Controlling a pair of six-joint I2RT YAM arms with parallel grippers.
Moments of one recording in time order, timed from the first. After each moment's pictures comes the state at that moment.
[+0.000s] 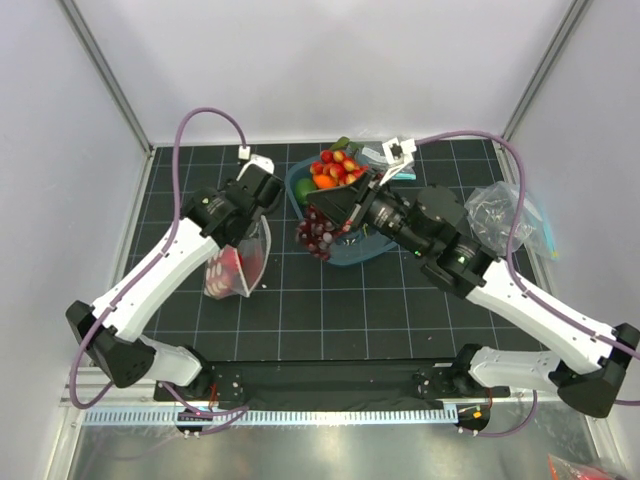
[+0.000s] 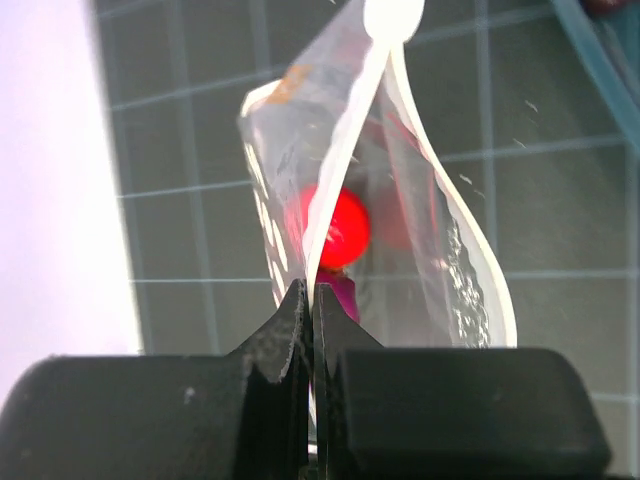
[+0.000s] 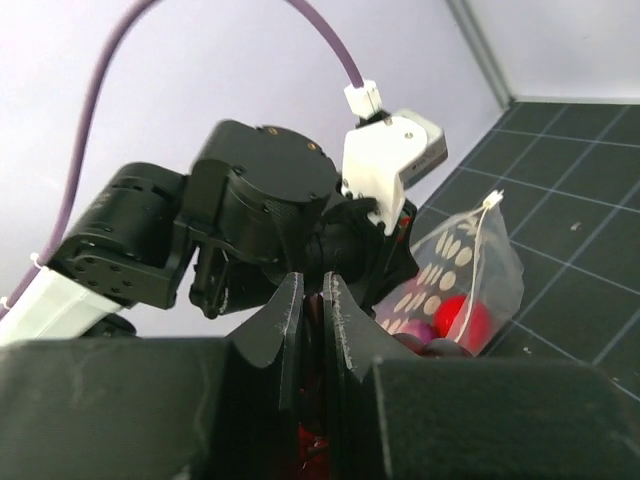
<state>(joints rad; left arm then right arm) -0.68 1.39 1.54 -1.15 -0.65 -0.27 0.88 1.13 1.19 0.10 -0.06 0.69</state>
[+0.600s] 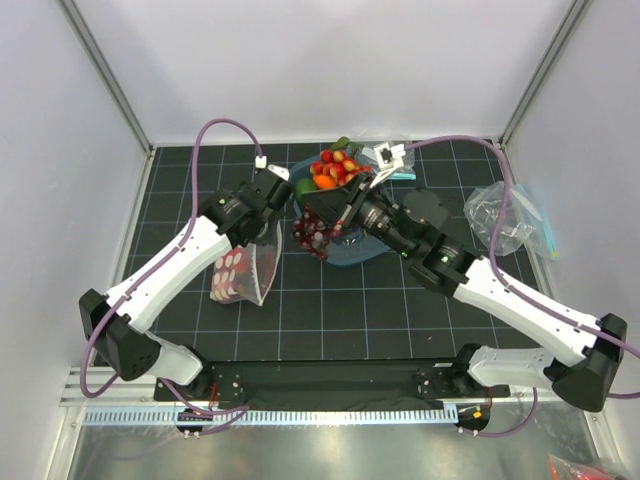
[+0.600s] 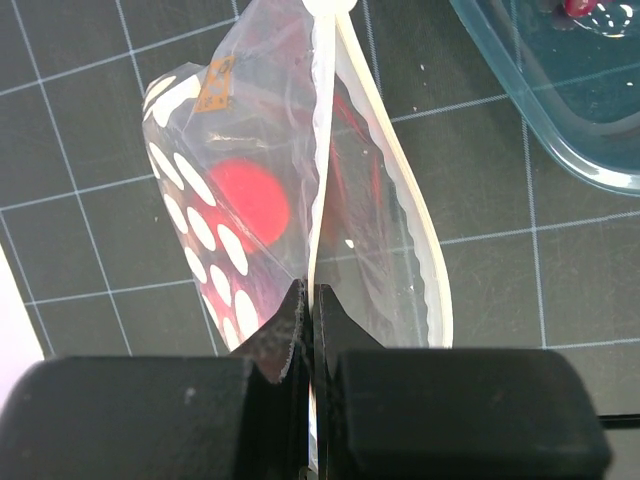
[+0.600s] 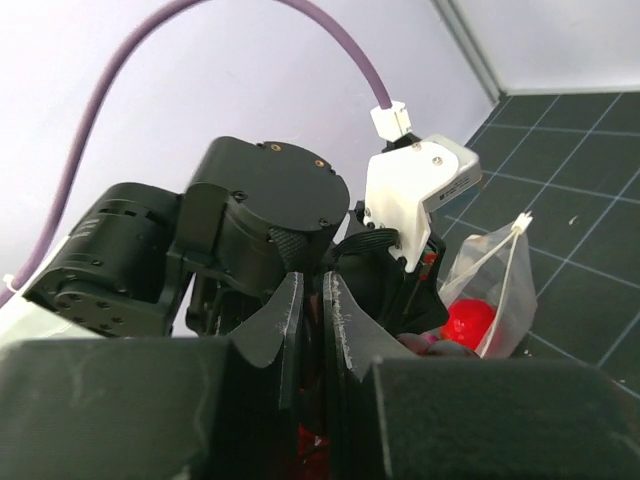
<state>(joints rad) -0.70 1.44 1.47 -1.07 -0.43 -0.32 0.88 1.14 1.13 0.17 0.00 0.70</state>
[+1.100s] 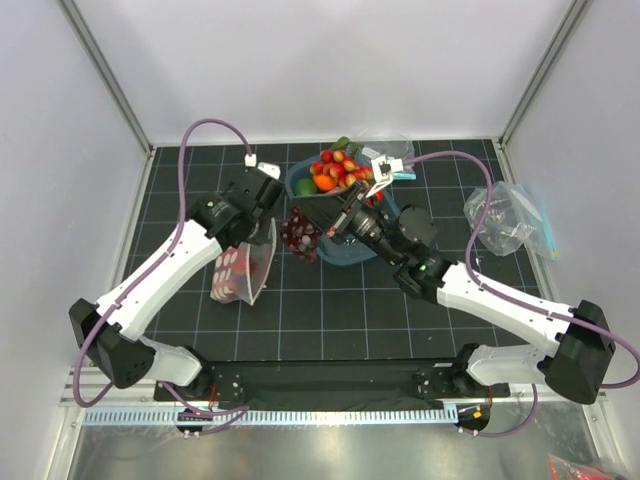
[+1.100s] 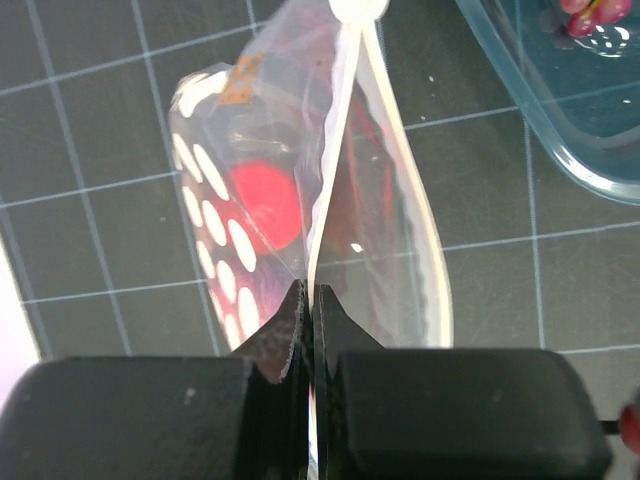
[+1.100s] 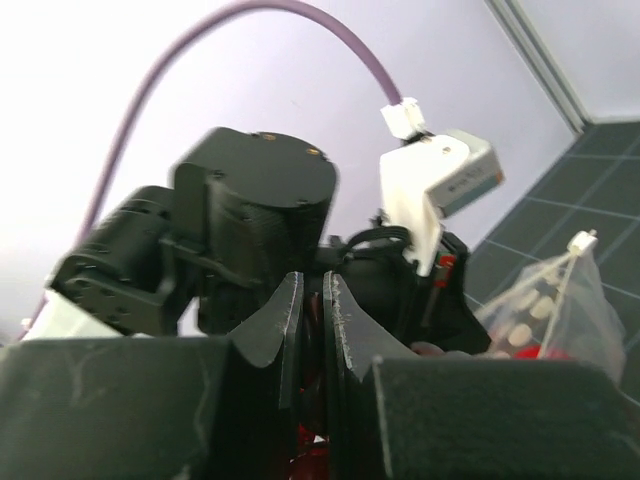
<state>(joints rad) -0.67 1.39 1.46 -1.06 -0.44 -0.31 0.90 1.22 0.95 0.57 -0.04 0.81</state>
